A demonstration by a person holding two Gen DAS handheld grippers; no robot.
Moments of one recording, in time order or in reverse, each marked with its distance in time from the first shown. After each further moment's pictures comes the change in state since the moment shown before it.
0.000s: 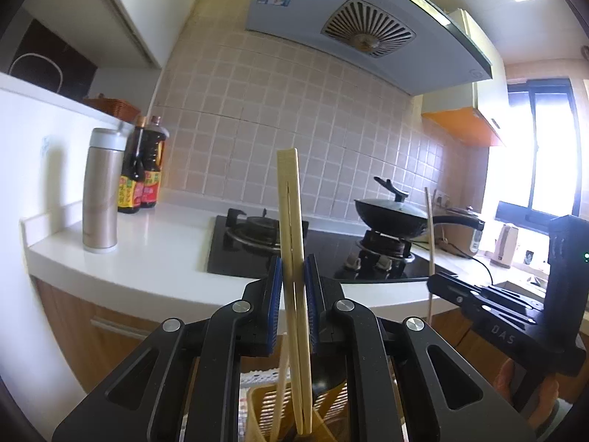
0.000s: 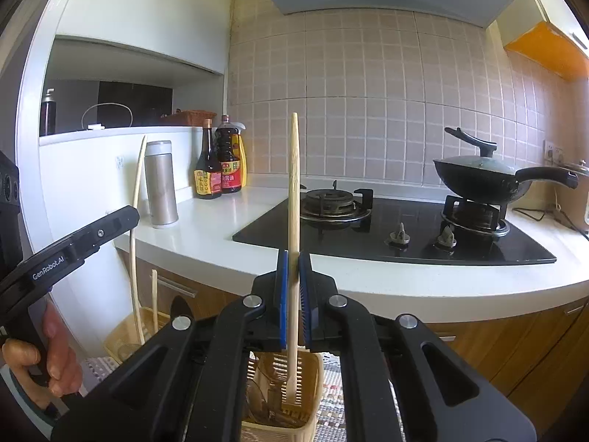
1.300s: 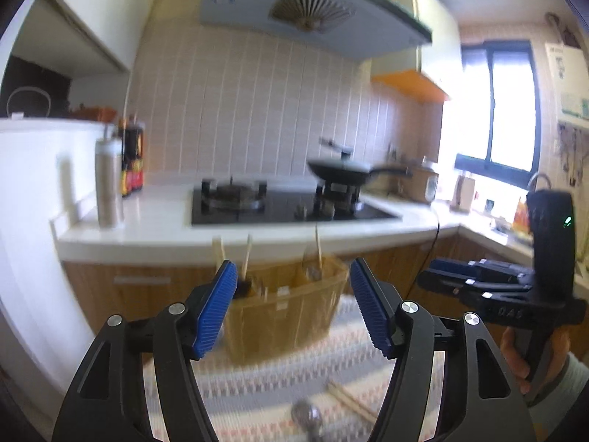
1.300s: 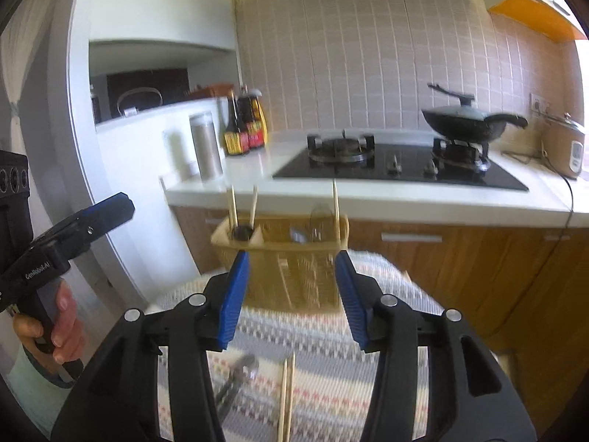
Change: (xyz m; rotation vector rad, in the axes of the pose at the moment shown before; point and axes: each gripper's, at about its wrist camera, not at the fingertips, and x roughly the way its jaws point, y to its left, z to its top) left arm -0.159 -0.054 -0.008 0.112 0.198 -0.091; right arm -0.169 0.035 -0.032 0.095 0.221 0.041
